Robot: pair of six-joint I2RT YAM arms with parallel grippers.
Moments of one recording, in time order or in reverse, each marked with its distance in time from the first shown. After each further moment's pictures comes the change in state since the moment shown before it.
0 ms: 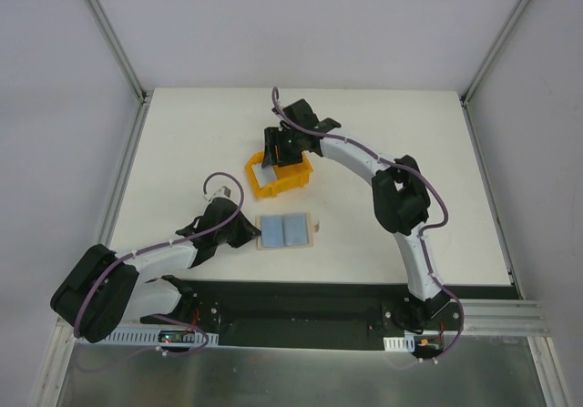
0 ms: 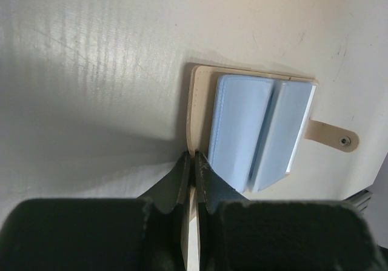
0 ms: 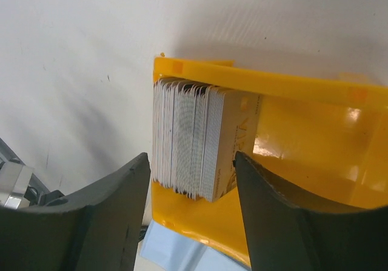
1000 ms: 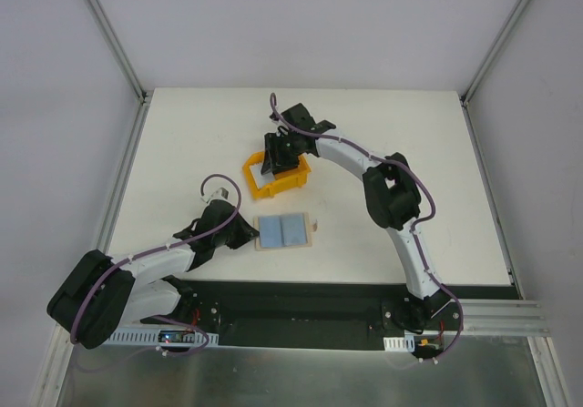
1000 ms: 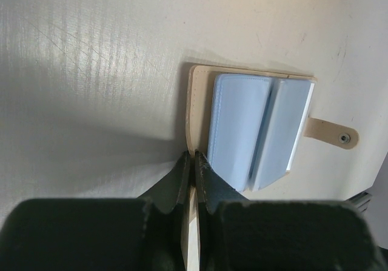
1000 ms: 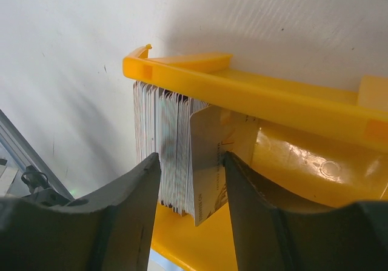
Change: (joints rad) left arm 0.006 -0.050 -0.032 -0.002 -0.014 -0.003; right arm -0.013 0.118 0.072 -0.024 -0.122 0.011
